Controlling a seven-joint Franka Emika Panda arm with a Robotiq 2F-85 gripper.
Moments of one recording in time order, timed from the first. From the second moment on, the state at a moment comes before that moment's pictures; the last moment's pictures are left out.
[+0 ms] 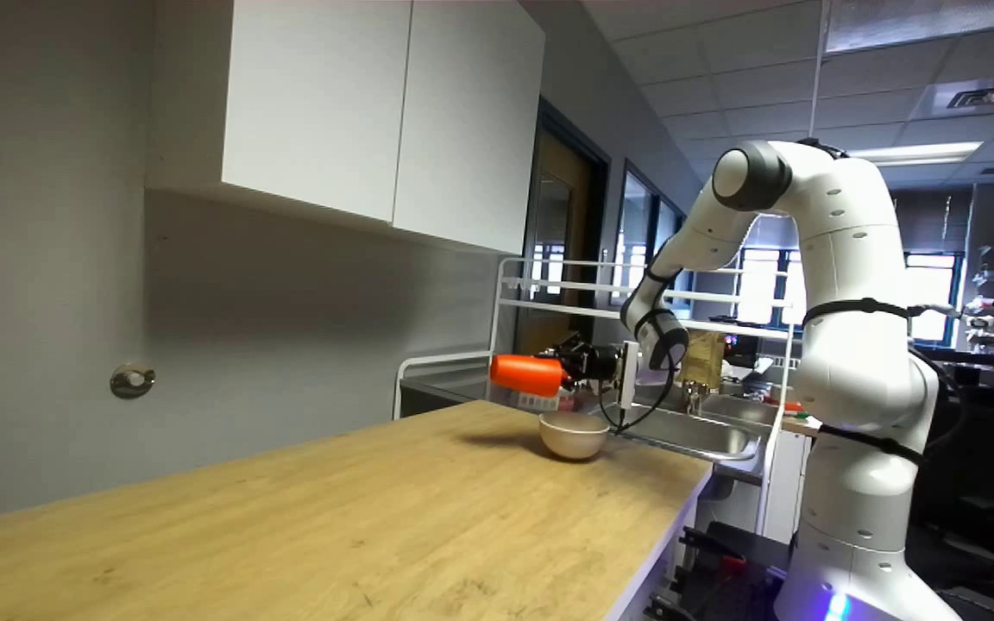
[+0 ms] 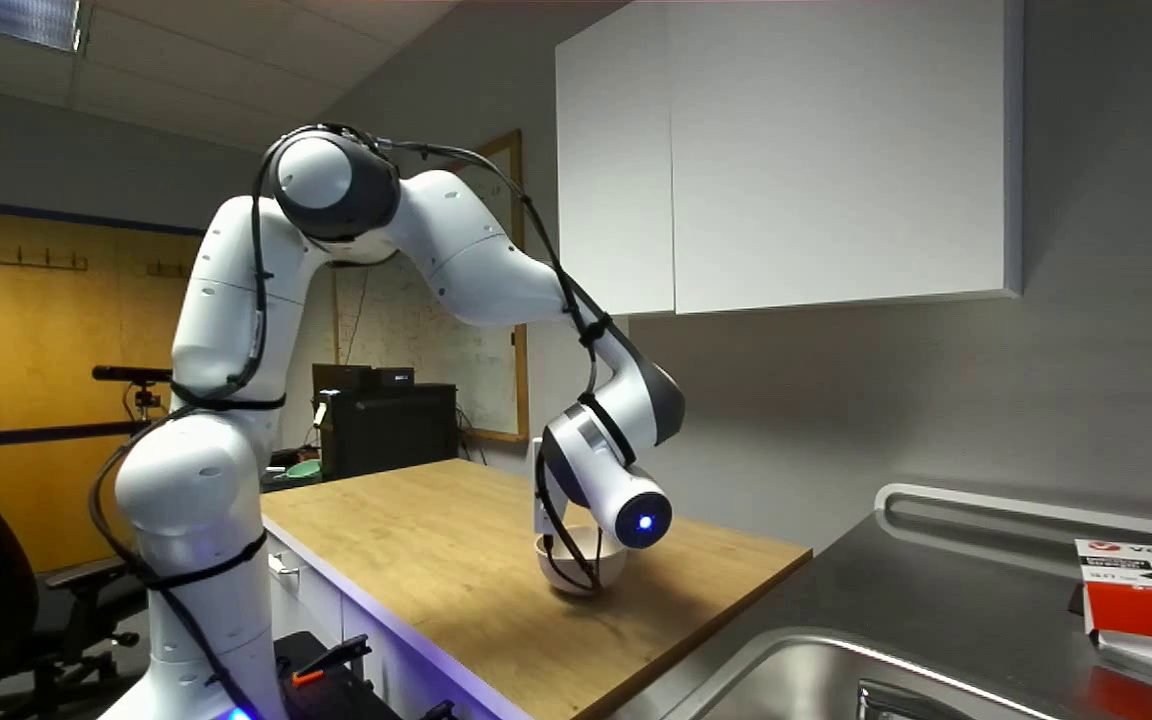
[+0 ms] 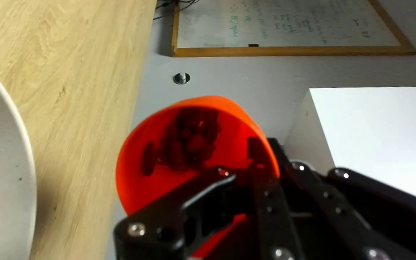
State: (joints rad) arm -0.38 0.24 -0.33 -2.35 1.53 1.42 -1.00
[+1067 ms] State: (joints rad) arm -0.39 0.35 -0.34 -2.30 1.58 1.19 -1.07
